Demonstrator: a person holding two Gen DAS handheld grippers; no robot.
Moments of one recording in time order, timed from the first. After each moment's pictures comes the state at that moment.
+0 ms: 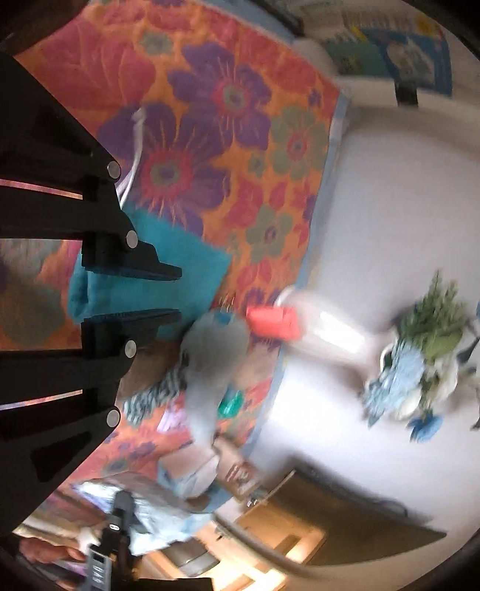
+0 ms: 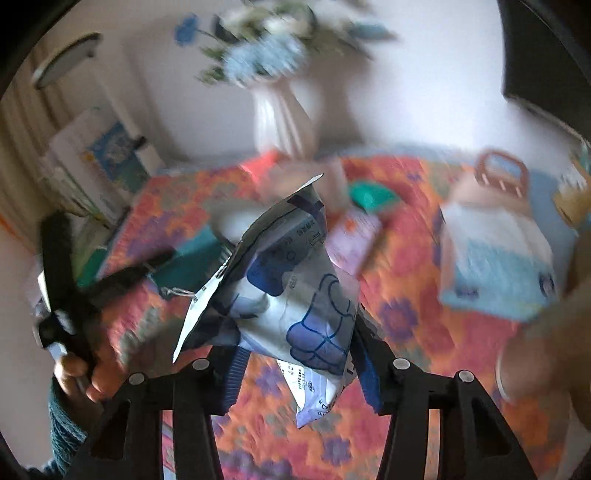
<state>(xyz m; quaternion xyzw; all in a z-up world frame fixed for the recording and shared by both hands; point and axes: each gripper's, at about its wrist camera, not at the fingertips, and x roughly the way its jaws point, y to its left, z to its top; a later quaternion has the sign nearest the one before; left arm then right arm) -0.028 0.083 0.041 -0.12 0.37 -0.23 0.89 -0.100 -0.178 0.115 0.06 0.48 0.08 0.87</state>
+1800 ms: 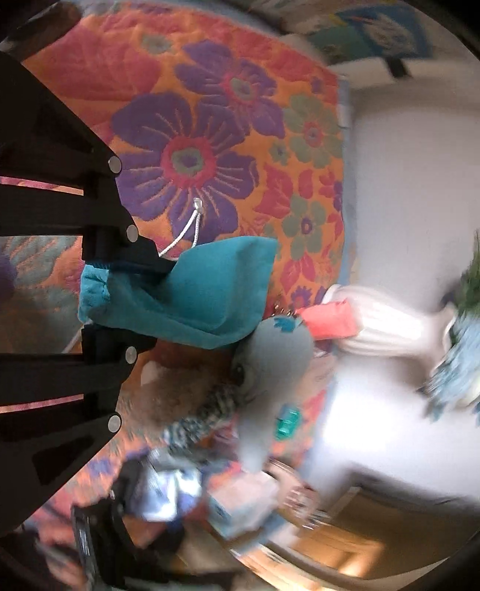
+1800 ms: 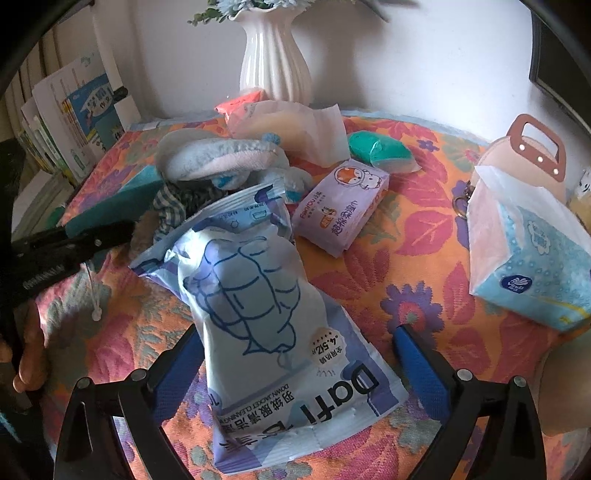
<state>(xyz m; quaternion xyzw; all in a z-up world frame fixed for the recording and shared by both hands) -0.025 0.053 0.027 0.00 0.42 -0.19 0.89 -0.079 -0.172 0.038 0.00 0.48 0.08 0.87</state>
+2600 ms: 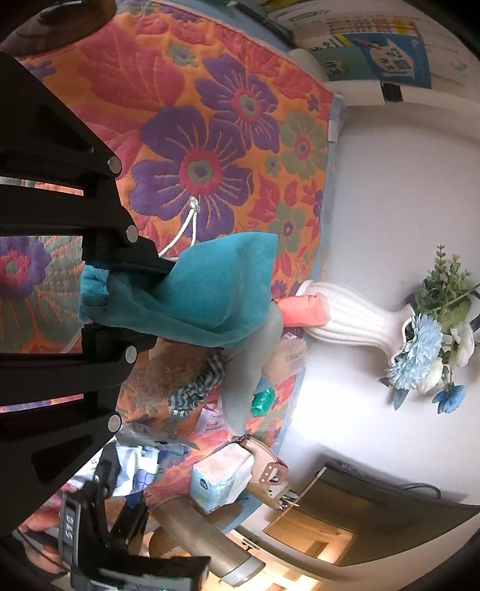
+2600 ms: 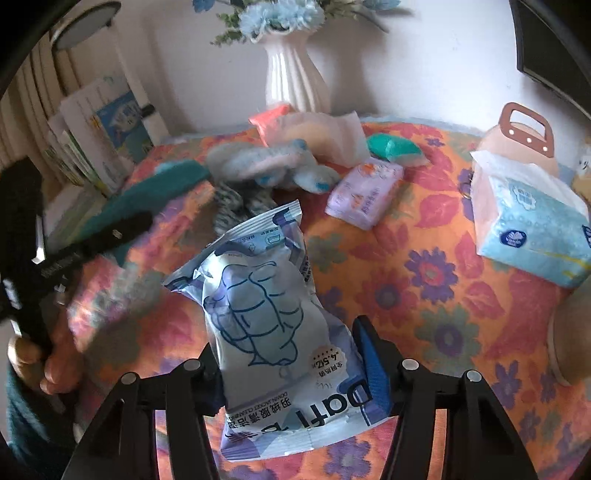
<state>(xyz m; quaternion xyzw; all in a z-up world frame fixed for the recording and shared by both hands) -0.060 0.075 0.041 -0.06 0.37 -0.21 0.90 -0.117 -0.164 0.047 0.04 0.46 0.11 0.88</state>
